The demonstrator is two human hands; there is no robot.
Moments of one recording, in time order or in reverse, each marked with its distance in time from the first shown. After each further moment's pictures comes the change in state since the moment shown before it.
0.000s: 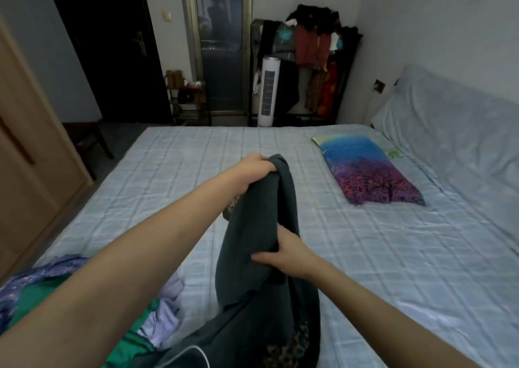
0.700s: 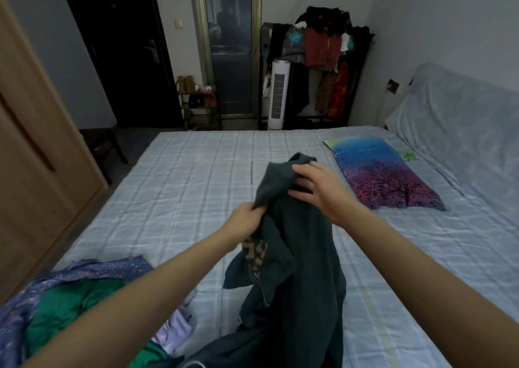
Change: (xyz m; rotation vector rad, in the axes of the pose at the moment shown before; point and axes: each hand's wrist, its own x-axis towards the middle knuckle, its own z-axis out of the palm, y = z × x) left_hand -0.031 -0.091 0.008 -0.066 0.149 -0.034; right_hand 0.049 -0.073 -0.092 0.826 0.232 0.055
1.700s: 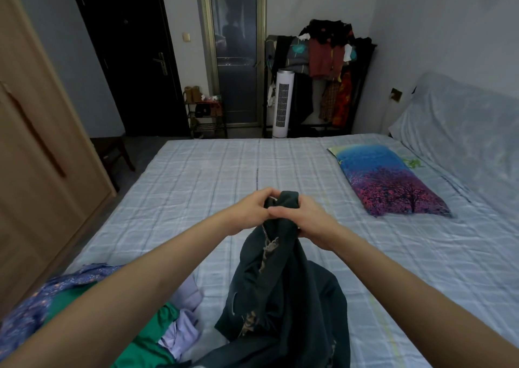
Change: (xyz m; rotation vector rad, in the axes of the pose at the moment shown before) left_hand -0.011 0.036 -0.030 0.103 -0.382 0.192; right_hand -0.028 0.032 0.024 -0.319 -0.234 0.049
